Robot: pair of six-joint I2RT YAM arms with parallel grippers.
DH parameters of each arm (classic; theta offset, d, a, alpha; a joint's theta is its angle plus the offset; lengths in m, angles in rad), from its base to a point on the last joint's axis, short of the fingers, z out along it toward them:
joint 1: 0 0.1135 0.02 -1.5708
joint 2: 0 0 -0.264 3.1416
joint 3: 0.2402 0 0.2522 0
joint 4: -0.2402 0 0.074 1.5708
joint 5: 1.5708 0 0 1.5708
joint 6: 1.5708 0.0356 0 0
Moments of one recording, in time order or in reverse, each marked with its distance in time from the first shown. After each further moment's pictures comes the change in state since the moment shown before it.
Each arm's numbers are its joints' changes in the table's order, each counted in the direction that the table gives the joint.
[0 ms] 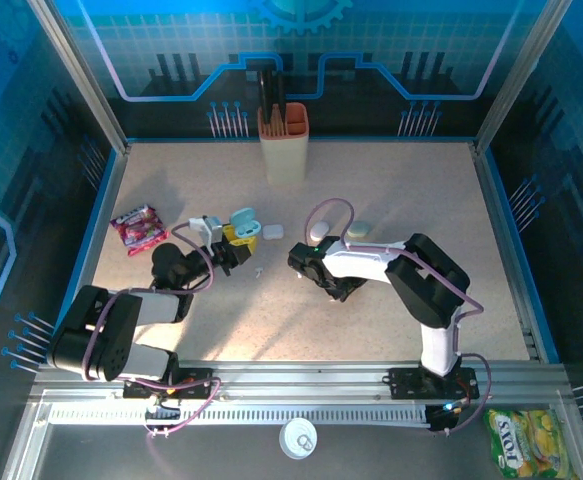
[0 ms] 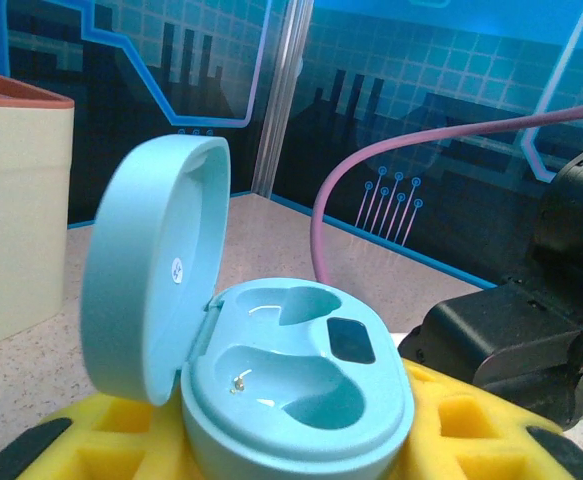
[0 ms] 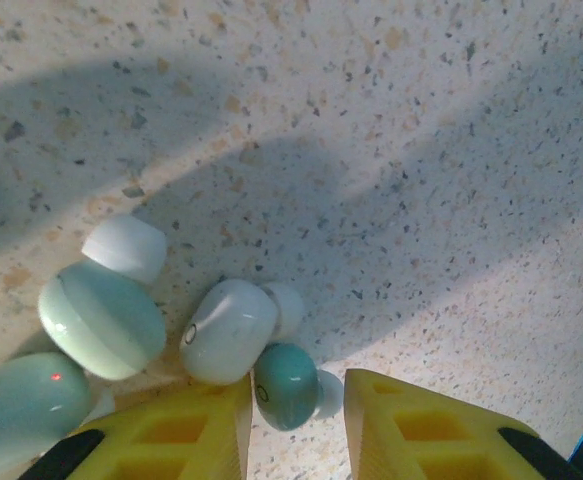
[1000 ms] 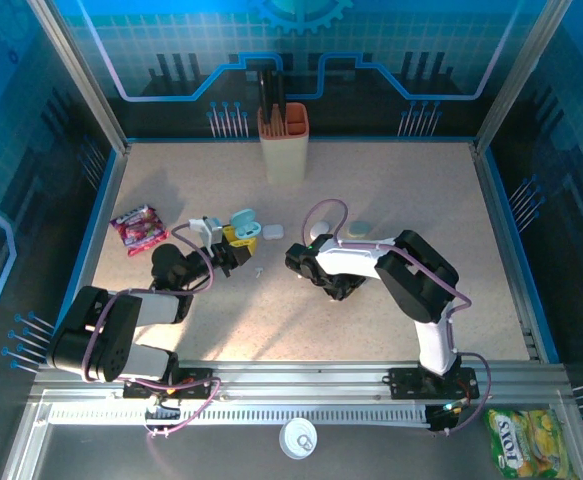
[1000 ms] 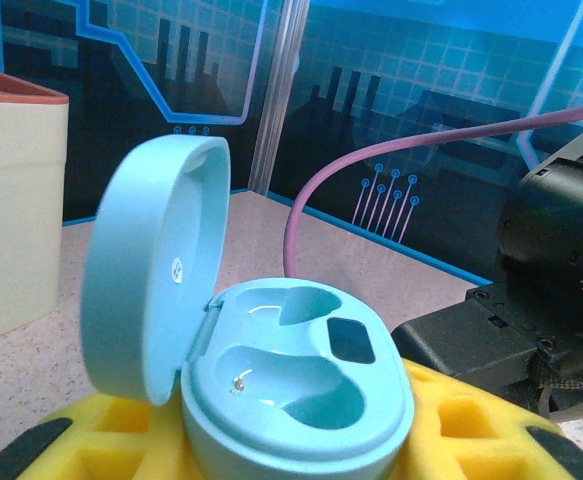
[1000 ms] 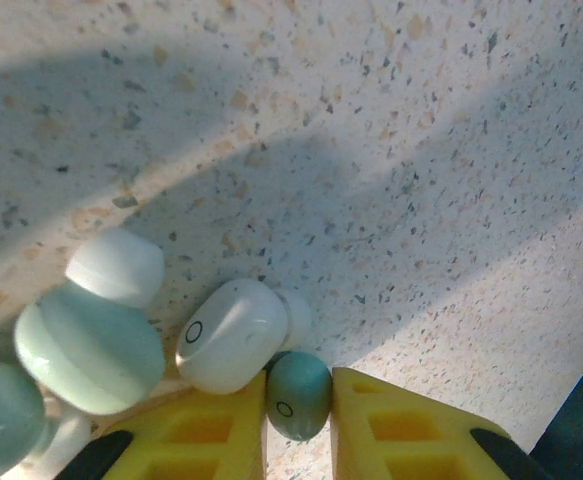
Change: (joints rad) left arm 0.000 -0.002 -0.006 0.000 0.008 0.000; right arm -0.004 0.066 0.056 -0.069 0.010 0.005
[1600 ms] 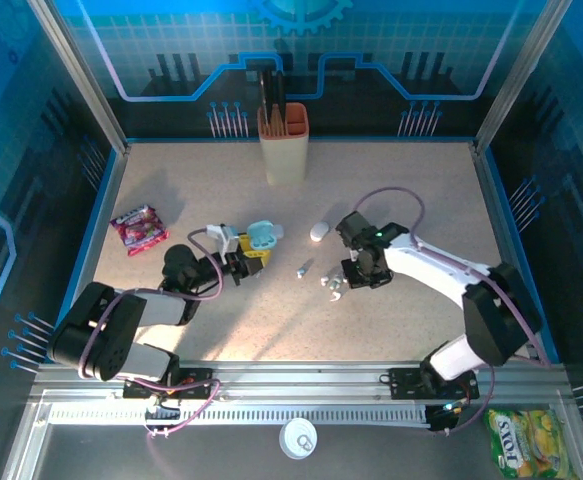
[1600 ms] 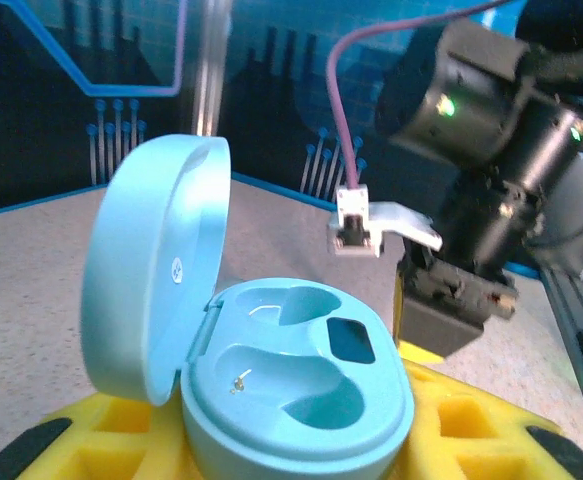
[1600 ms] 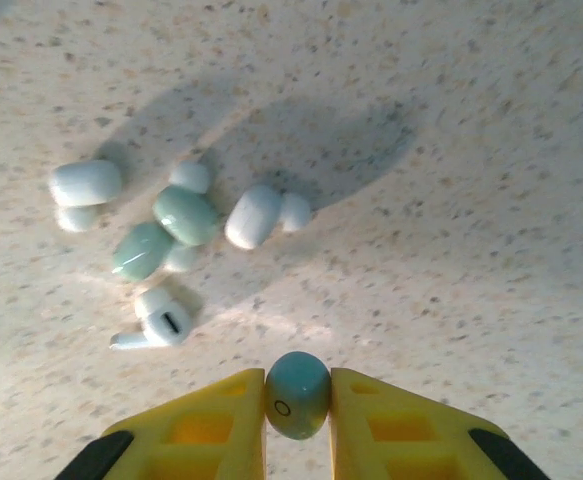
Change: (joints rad) left arm -0.133 0.018 0.016 -0.063 0.017 0.091; right arm -0.273 -0.497 -0.255 0.229 -0.571 0.001
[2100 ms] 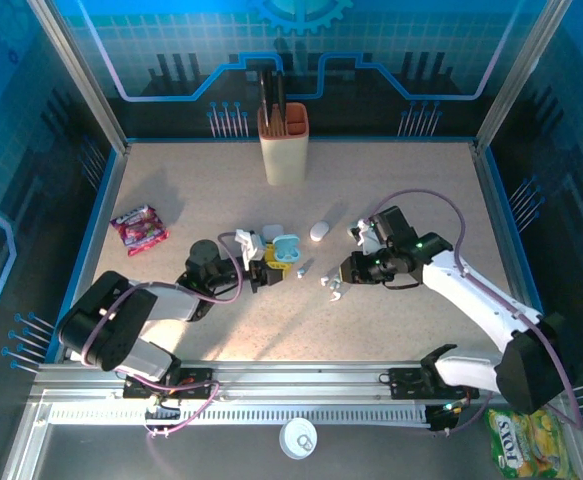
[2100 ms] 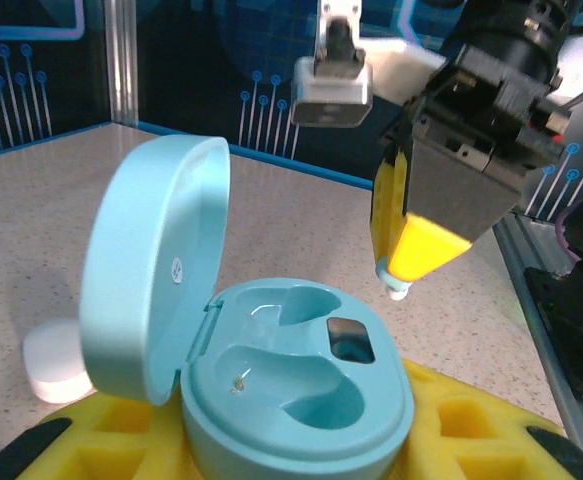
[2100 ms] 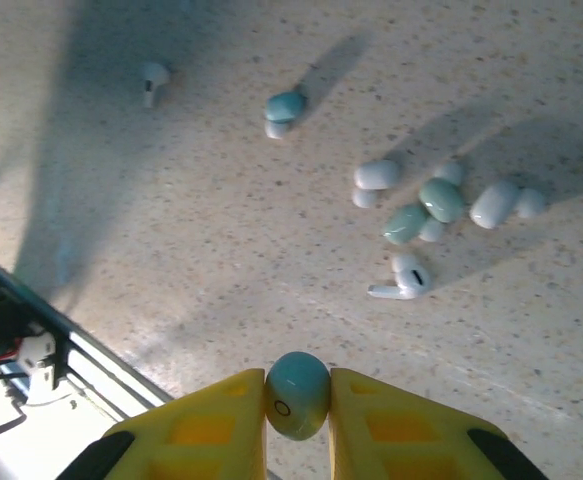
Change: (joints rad) left arm -0.157 0.079 0.081 -0.123 -0.011 0.102; right arm -0.096 -0.270 -0.074 0.105 -0.418 0.032
